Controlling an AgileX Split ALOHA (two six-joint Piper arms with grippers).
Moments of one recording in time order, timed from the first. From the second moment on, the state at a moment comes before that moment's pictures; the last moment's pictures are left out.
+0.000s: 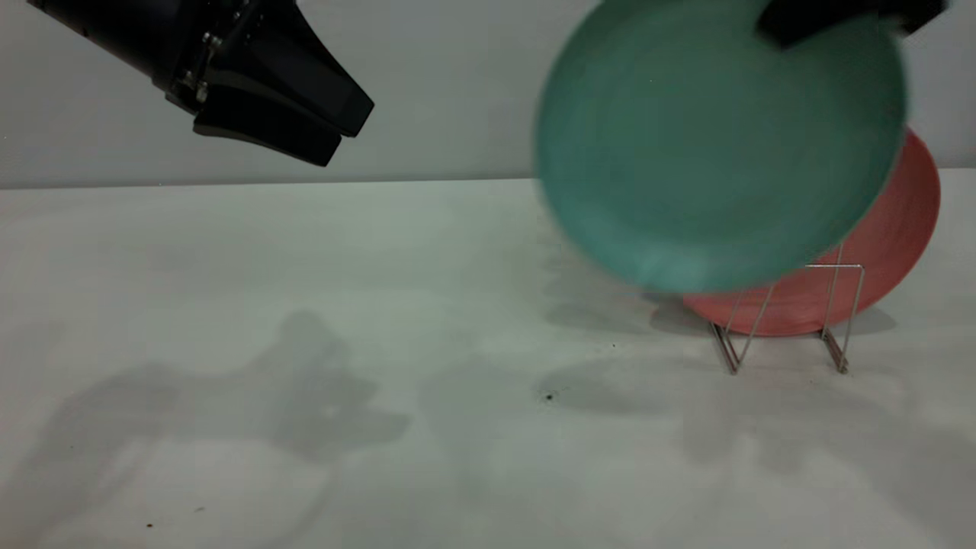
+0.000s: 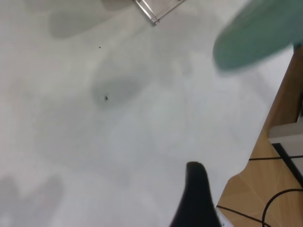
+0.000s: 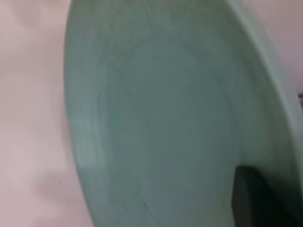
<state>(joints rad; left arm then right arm) -0.10 1.89 -1.27 -1.00 1.00 1.01 0.18 1.59 -1.18 0.57 0.58 -1.58</state>
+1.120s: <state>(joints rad) -0.10 1.89 -1.27 -0.99 0.98 1.00 0.09 1.71 -1.18 0.41 0.43 -1.64</state>
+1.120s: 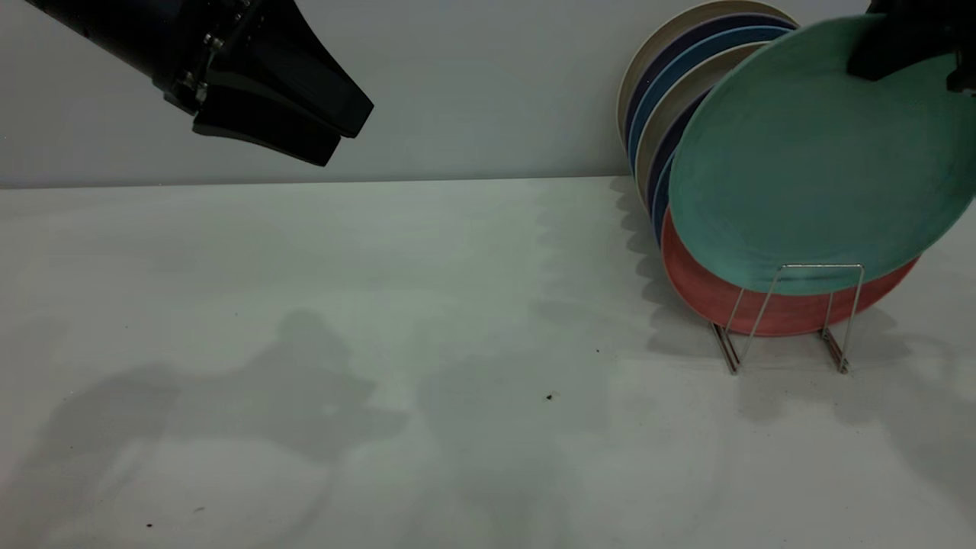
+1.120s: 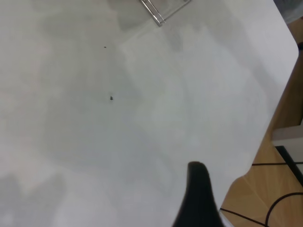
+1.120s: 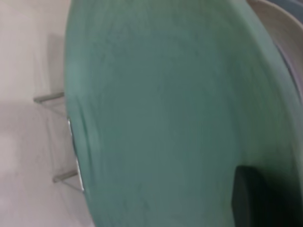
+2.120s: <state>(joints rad) -0.08 1.74 -1.29 -0.98 1.12 0.93 0.09 1.37 -1.18 0.77 0.92 -1.29</state>
